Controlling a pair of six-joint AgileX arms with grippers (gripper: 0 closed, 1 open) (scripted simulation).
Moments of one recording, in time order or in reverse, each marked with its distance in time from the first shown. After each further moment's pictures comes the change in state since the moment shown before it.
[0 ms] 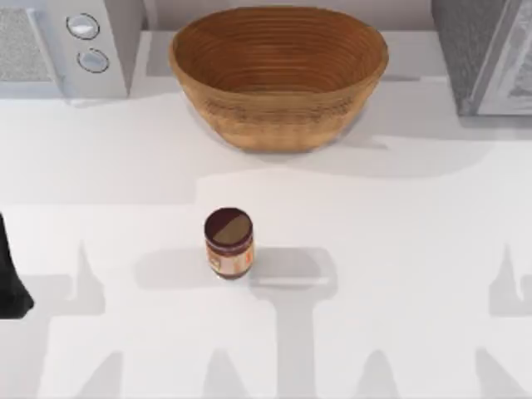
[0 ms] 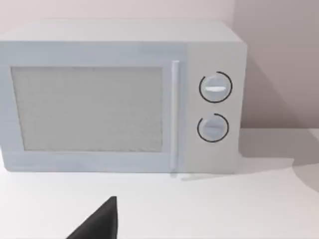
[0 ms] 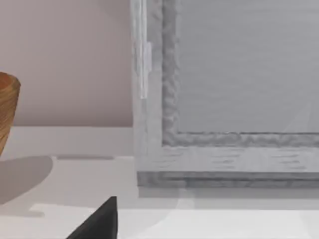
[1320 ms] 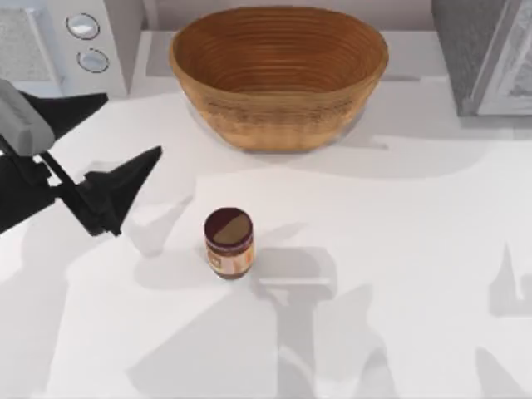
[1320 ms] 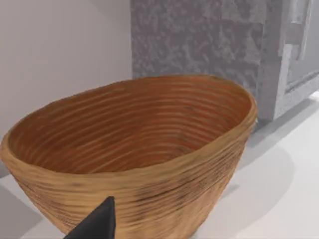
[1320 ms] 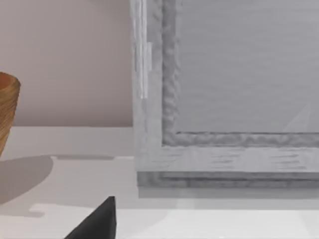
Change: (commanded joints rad) left arm -0.029 1.506 0.405 1.066 0.868 0.035; right arm 0.000 0.000 0.000 0.000 0.000 0.000
